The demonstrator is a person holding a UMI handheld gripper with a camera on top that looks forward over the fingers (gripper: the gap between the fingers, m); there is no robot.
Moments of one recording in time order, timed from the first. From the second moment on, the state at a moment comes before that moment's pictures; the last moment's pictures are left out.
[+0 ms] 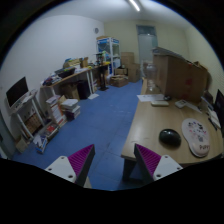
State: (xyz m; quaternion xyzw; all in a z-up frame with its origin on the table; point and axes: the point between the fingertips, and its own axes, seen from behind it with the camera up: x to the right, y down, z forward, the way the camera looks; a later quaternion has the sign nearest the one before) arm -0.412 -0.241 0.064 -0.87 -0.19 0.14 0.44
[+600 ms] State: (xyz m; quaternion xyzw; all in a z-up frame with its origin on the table) arm -0.209 -0.151 0.013 -0.88 -0.12 0.01 0.46
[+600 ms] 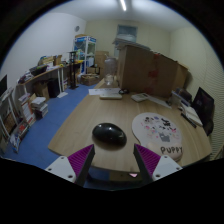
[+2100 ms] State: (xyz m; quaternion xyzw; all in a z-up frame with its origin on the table) arm -0.042 0.009 0.098 -0.84 -0.03 0.02 0.55
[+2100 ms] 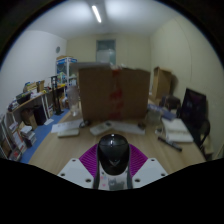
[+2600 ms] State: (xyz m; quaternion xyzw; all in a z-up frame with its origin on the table) arm -0.024 -0.015 -0.012 -0.90 -0.01 0.01 0.43
